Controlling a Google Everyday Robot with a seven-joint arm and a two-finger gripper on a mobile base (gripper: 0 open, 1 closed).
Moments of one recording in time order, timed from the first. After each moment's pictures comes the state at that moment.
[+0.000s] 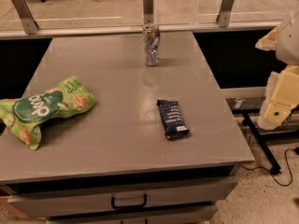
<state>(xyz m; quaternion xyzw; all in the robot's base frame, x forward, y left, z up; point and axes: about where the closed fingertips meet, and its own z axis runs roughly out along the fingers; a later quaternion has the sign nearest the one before) 0.438 -0.217 0.976 -0.60 0.78 -0.03 0.16</state>
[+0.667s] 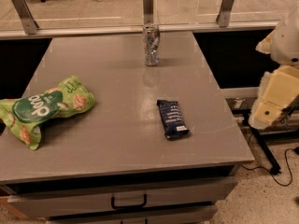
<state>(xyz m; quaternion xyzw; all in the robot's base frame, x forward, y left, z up) 0.439 -0.209 0.973 -0.58 0.80 -0.03 0.15</state>
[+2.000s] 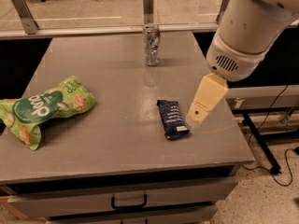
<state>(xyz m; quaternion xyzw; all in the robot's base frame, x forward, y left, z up) 0.460 -0.143 0.932 -0.45 0.88 -0.04 0.12</state>
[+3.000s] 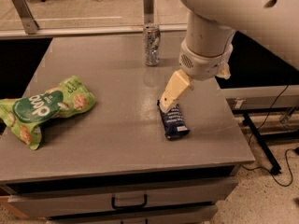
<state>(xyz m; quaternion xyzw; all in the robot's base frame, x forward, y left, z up) 0.505 -0.123 0.893 -0.27 0.96 -0.05 0.08</state>
